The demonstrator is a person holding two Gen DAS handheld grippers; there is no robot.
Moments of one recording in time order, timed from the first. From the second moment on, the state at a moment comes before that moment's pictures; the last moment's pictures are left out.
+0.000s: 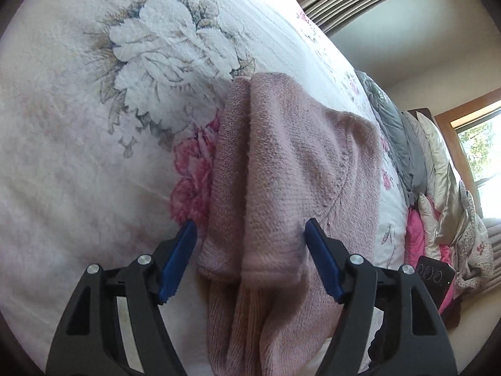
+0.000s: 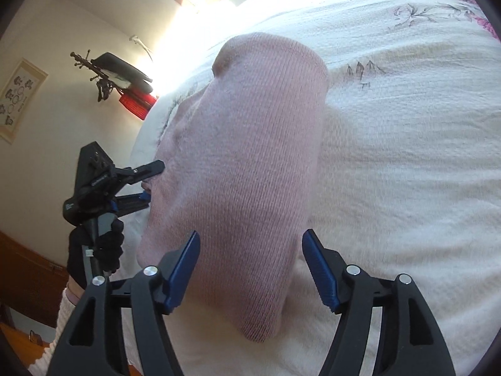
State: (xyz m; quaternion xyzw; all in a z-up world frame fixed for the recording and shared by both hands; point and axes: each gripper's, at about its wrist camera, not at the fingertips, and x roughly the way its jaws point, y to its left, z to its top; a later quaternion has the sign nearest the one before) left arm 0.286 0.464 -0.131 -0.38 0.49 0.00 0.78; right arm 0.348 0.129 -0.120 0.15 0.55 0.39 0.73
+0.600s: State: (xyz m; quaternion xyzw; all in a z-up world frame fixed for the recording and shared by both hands) left arm 0.298 0.450 -0.161 -0.43 0.46 -0.11 0.77; right arm 0.390 0.138 -0.169 0.27 0.55 0.43 0.66
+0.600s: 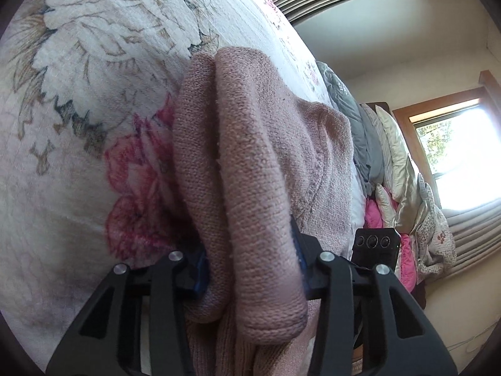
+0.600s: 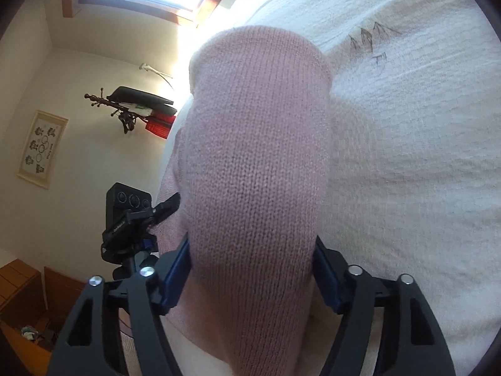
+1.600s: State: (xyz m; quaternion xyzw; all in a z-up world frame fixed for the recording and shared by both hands) left arm 0.232 0.269 -0.202 -0.44 0.46 -0.18 0.75; right arm 0.305 -0.033 -0.143 0.24 0.55 0.39 0.70
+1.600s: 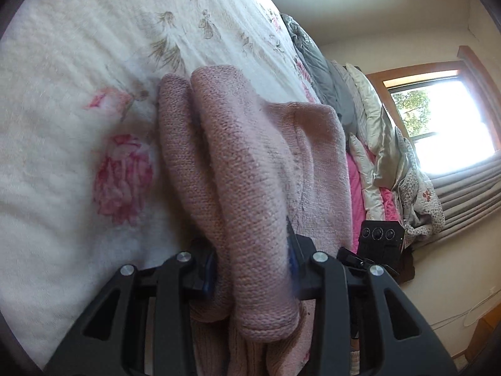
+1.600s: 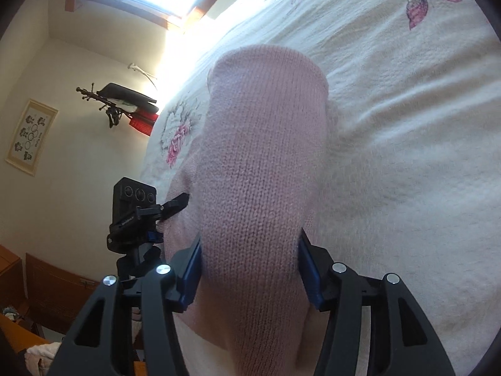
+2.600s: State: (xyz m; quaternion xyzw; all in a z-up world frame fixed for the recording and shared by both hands) left arm 0.110 0.185 -0.144 -0.29 0.49 -0.06 0.82; right arm 0.214 -0.059 -0.148 0.24 0.57 0.34 0.71
